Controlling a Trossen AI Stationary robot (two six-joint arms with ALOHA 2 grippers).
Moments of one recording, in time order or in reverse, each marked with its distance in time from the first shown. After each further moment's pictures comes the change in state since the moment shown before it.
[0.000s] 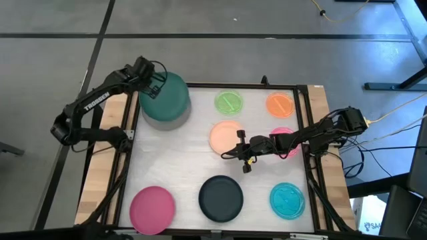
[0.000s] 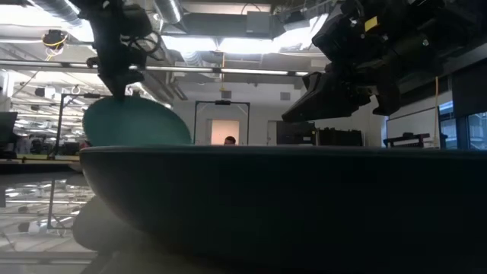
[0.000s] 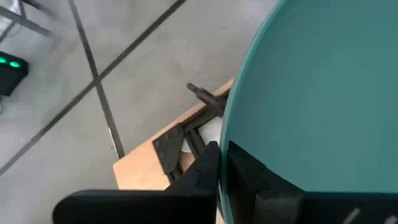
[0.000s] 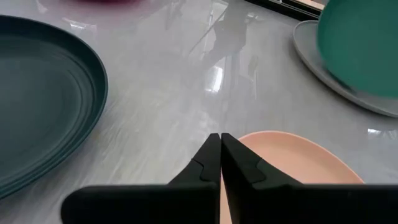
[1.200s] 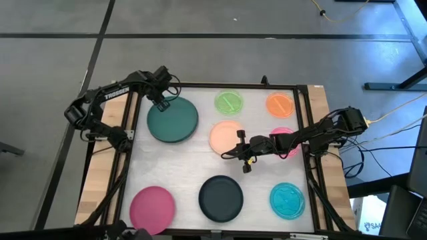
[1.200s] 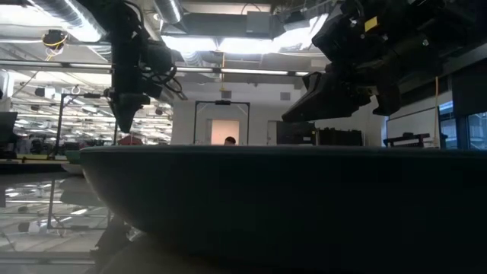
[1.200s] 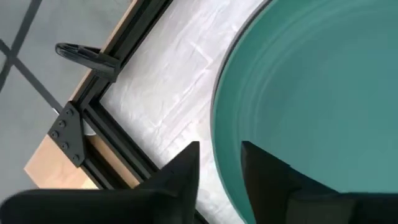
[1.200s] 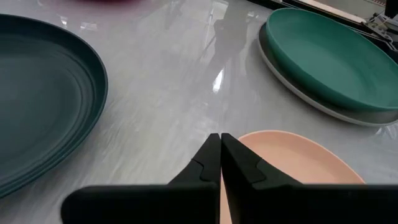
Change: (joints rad) left arm -0.099 0.244 0.001 -0.108 0.161 -0.007; right arm 0.000 0.000 0.000 -0.002 0.000 0.000
